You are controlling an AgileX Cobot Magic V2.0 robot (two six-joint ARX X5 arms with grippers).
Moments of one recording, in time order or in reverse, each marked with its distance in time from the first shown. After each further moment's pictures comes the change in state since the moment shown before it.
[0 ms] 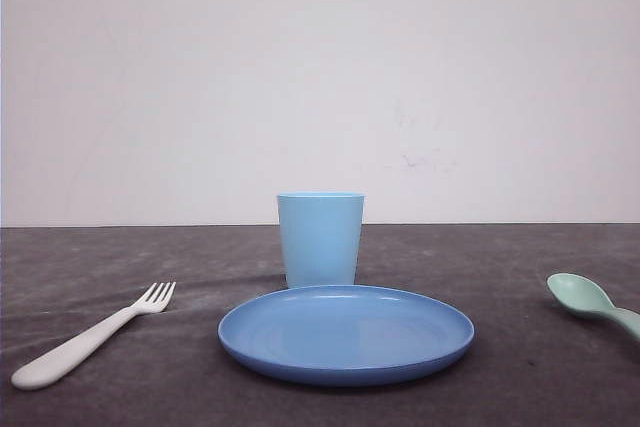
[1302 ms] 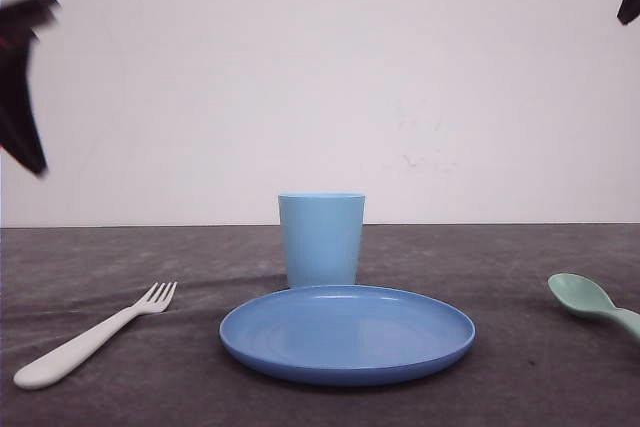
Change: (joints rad) left arm -0.274 0.974 0.549 -0.375 0.138 0.023; right arm 0.115 0.673 0.588 -0.441 -0.106 -0.264
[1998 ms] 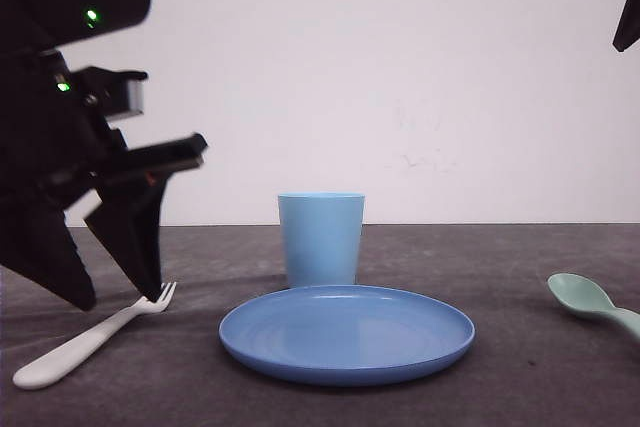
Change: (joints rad) left arm -0.273 0.340 0.000 0.217 -0.134 -0.153; right arm 0.005 0.036 0.000 -0.009 0.000 0.000
